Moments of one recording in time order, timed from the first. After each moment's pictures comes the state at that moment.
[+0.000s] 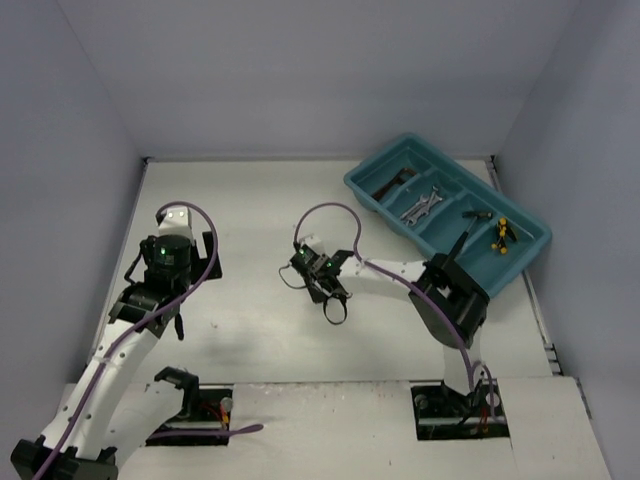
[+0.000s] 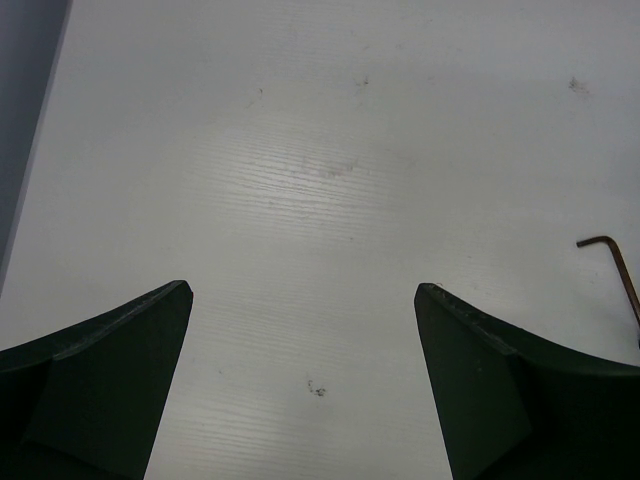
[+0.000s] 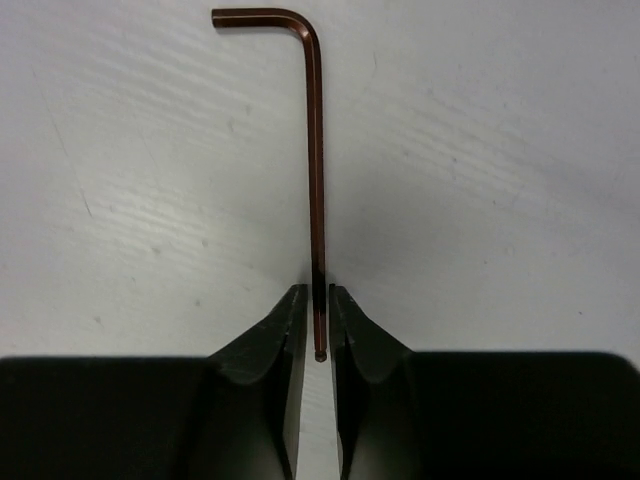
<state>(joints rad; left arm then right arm) -0.28 0.80 0.83 -0.63 -0.36 -0.26 0.93 1.89 1.20 -0.46 0.27 0.44</state>
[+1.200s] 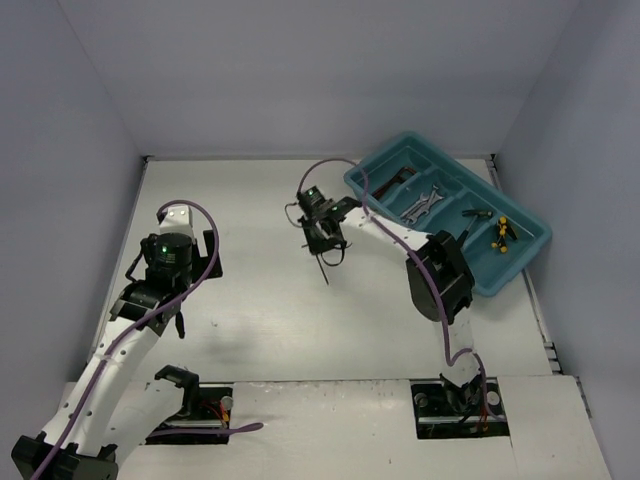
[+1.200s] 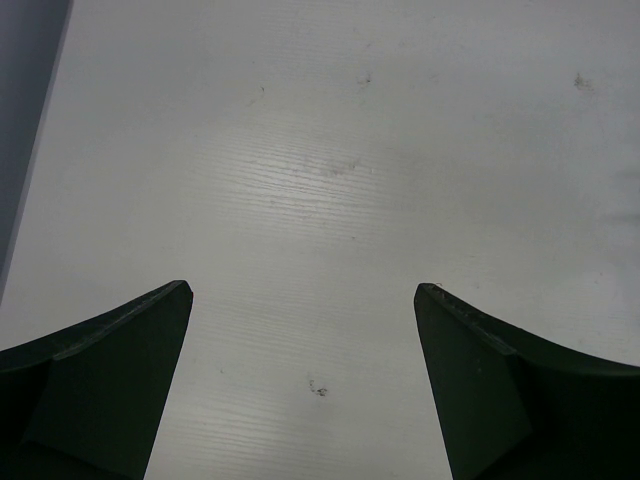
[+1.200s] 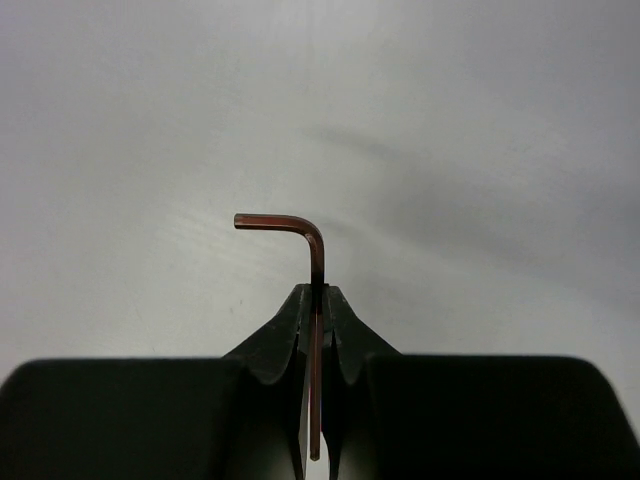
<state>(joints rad) -0.29 0.81 0.83 -0.63 -0.37 -0.26 0.71 2.07 1.65 -0.64 0.09 0.35</state>
